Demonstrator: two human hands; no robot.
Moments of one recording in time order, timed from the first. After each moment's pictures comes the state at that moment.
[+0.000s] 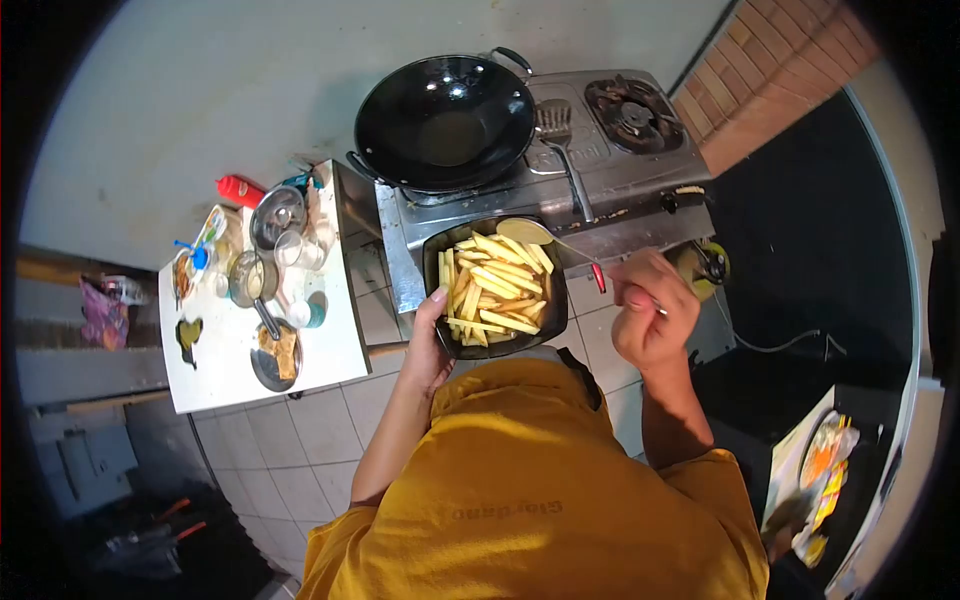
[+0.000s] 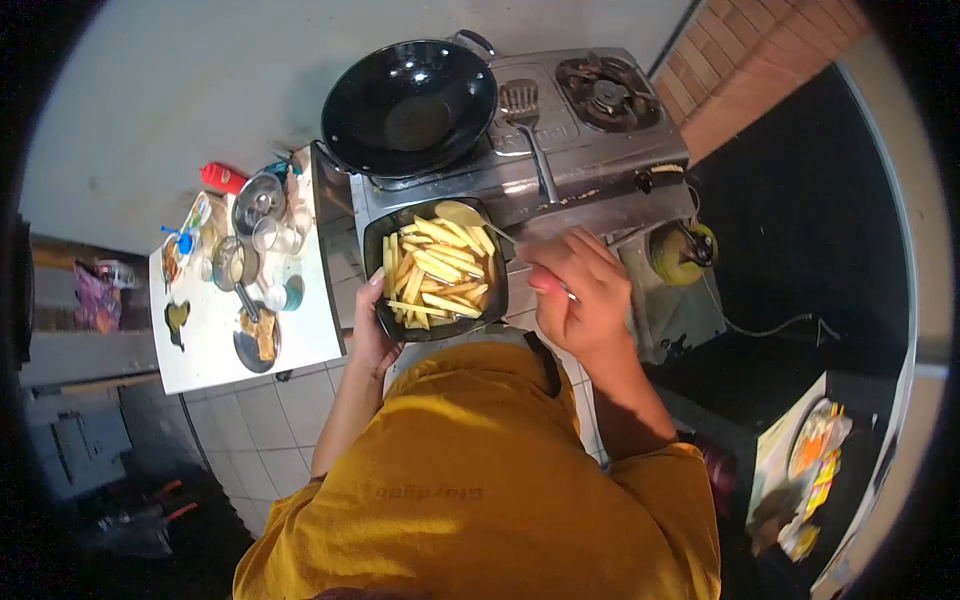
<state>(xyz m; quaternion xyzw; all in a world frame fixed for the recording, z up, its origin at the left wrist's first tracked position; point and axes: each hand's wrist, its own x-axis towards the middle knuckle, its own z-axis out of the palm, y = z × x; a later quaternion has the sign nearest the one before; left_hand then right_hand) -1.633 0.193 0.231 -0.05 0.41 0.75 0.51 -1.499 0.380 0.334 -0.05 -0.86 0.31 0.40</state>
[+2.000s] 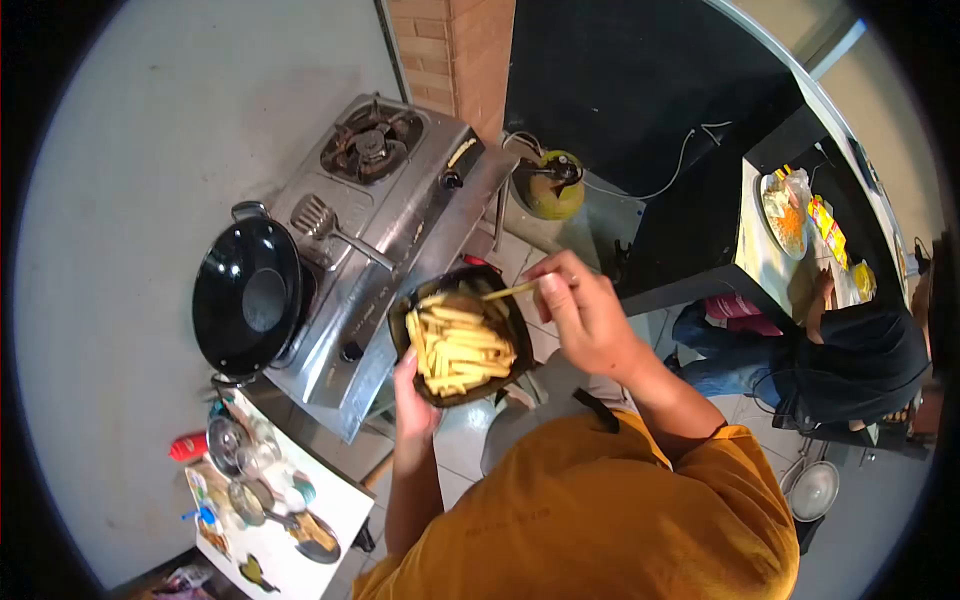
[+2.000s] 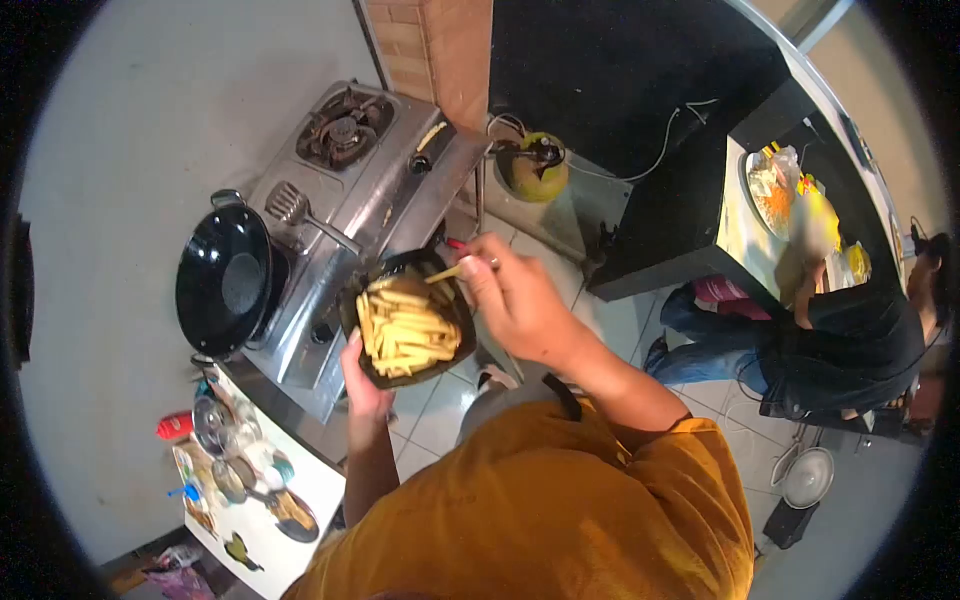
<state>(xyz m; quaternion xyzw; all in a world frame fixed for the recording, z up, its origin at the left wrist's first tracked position) -1.547 0.298 0.213 0.13 0.29 0.66 0.68 -1.348 0.377 0.359 -0.44 -0.73 0.39 0.34</state>
